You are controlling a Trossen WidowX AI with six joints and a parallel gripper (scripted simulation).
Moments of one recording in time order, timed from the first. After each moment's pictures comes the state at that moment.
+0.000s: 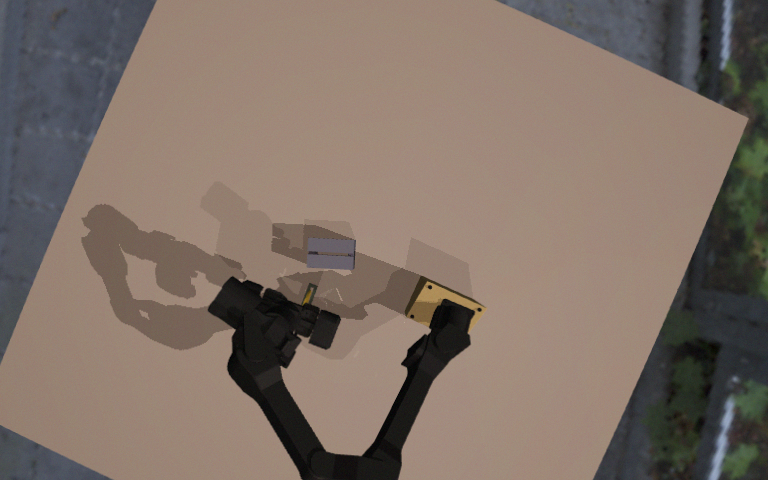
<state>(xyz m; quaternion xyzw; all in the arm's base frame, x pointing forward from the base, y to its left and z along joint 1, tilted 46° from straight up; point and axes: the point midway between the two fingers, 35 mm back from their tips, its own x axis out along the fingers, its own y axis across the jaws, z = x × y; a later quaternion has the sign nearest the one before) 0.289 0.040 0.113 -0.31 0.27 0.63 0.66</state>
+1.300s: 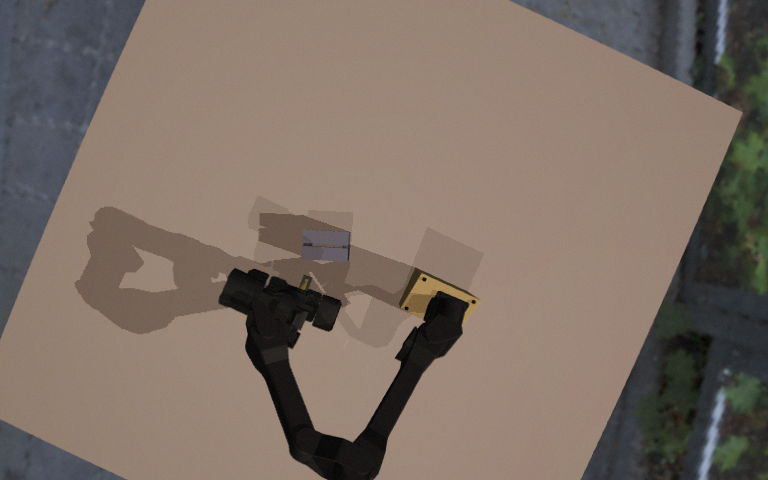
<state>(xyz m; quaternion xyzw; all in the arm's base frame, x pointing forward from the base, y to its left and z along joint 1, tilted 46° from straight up) 0.286 0.093 0.059 -0.29 0.24 0.64 0.66</state>
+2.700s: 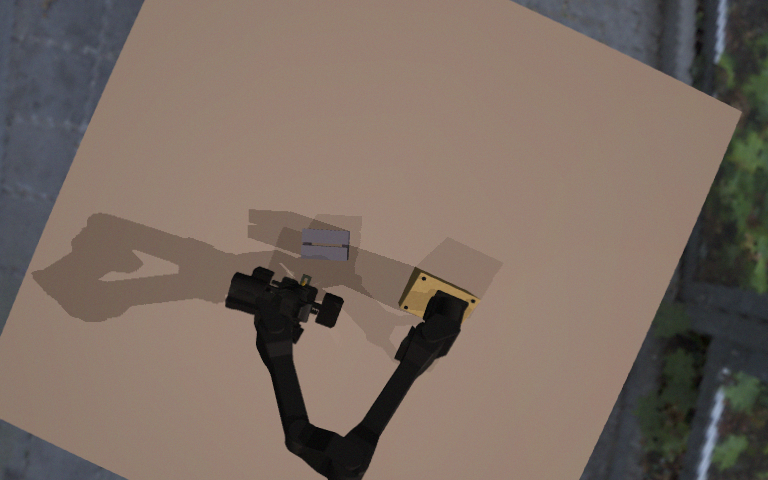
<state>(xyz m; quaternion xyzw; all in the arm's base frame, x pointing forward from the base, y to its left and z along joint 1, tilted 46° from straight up) 0.284 0.121 0.032 -0.29 0.25 0.65 0.66</state>
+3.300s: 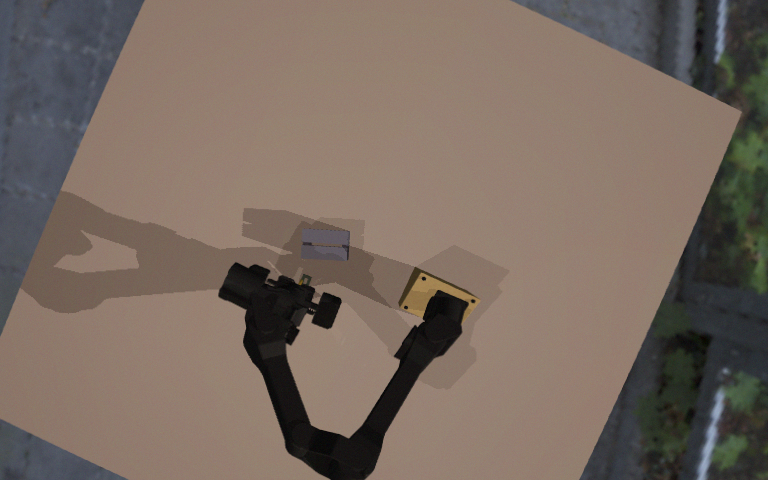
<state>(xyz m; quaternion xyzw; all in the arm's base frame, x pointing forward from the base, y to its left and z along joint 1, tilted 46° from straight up) 0.286 0.090 0.055 -0.28 0.25 0.65 0.66</state>
